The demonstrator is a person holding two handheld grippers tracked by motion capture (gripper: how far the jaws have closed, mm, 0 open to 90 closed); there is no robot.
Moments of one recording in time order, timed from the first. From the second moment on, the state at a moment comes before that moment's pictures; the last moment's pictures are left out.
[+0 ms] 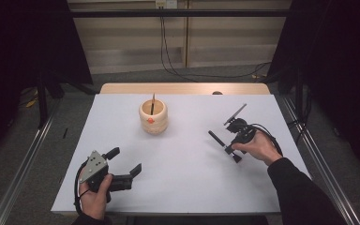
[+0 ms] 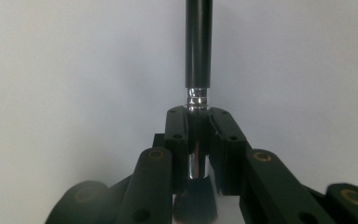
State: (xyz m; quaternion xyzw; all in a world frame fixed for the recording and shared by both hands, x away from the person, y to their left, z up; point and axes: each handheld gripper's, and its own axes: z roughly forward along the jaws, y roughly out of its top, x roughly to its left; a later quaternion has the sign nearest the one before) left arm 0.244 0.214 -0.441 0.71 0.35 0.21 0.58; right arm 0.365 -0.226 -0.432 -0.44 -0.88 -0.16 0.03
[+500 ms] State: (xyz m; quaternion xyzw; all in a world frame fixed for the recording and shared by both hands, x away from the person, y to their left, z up) left arm 0.244 0.215 -0.441 0.71 0.34 0.21 0.58; right arm 0.348 -0.240 -0.424 -0.44 -0.86 -0.26 -0.02
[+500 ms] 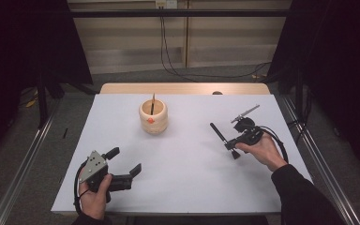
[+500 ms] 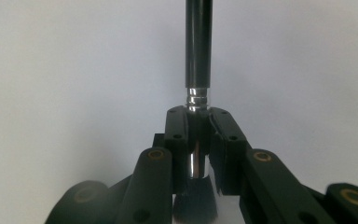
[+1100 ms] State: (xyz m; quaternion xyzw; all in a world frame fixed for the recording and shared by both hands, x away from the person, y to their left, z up) left arm 0.245 0.216 -0.441 0.71 0.35 0.21 0.58; right arm 0.331 -0.262 -0.416 -0.44 -0.81 -0.37 -0.08
